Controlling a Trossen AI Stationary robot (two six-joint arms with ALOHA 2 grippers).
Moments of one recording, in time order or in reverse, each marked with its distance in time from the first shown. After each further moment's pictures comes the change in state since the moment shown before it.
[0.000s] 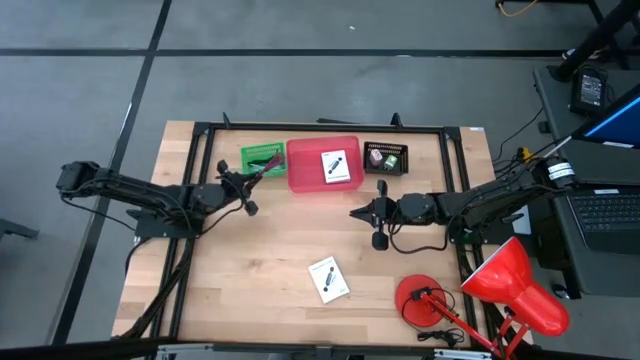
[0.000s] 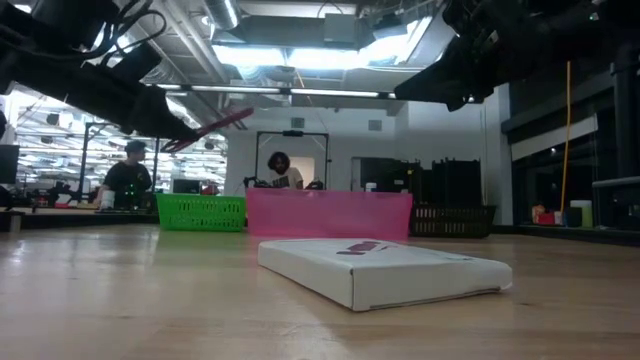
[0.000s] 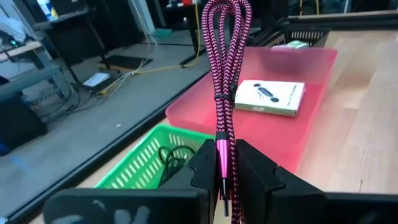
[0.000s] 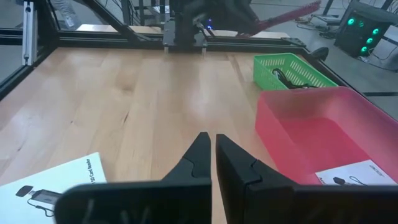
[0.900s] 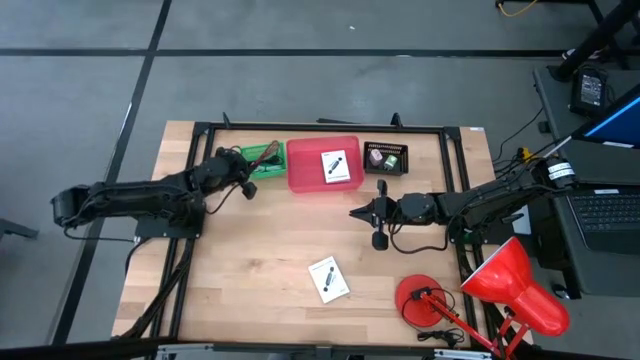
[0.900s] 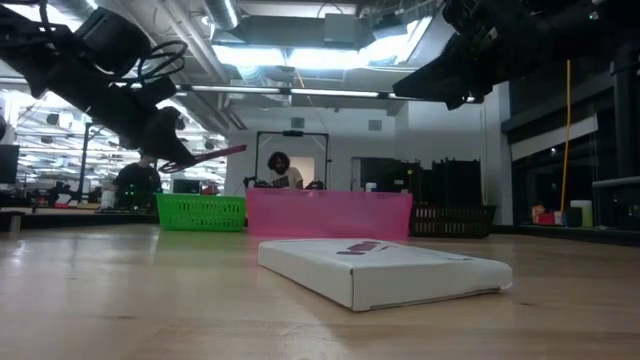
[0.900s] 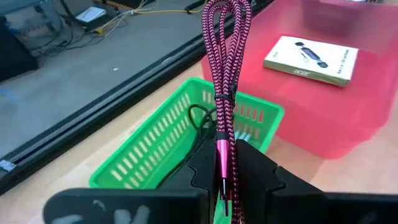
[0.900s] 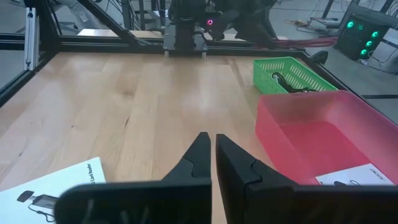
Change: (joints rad) left arm 0.459 0.005 0.066 -0.207 0.422 -0.040; right arm 0.000 0.000 0.000 0.016 0.000 0.000
